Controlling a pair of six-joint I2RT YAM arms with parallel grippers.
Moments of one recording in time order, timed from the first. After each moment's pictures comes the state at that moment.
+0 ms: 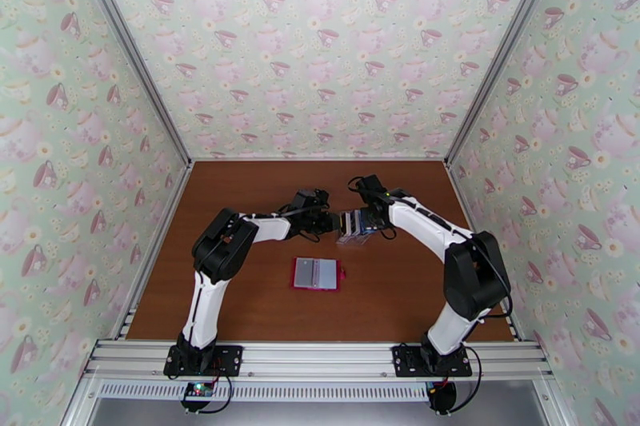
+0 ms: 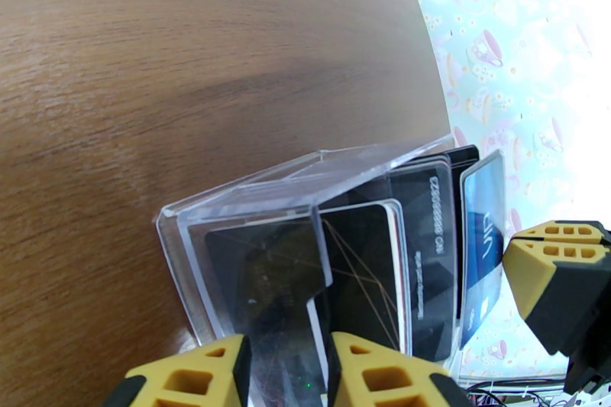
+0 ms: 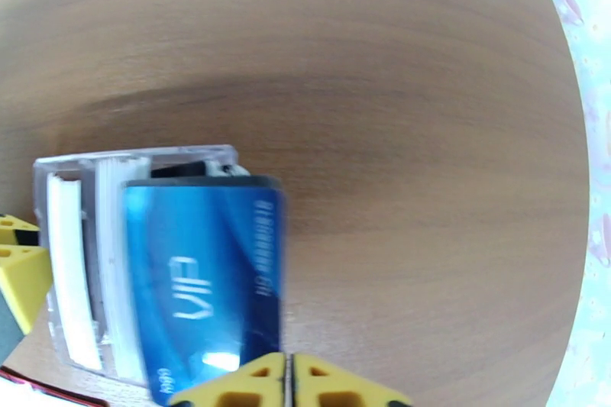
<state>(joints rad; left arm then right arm) -0.58 2.18 1.32 0.19 0.55 -0.75 0.44 1.72 1.30 -0.81 0.33 0.32</state>
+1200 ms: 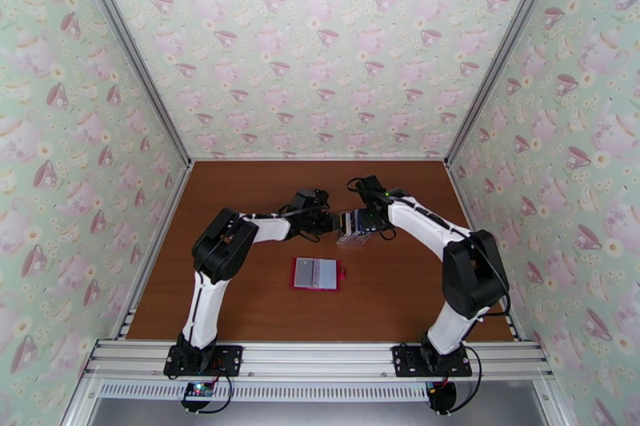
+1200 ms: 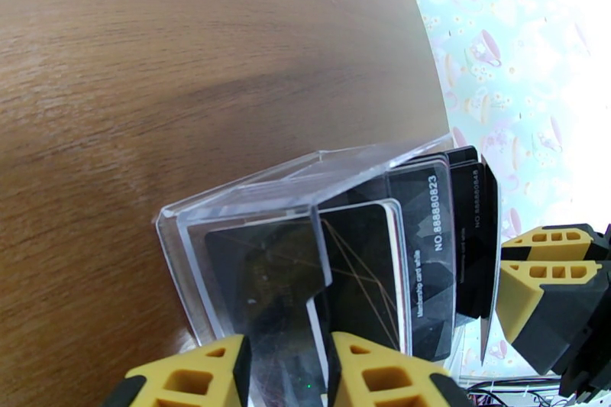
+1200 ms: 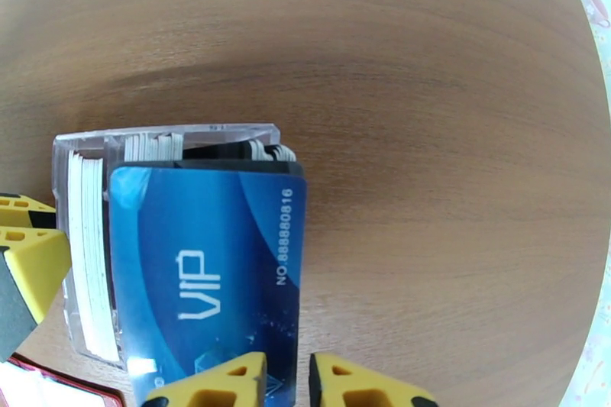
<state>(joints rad) -0.58 2.18 1.31 0.20 0.55 -0.75 0.44 1.73 1.30 -0.80 0.24 0.32</state>
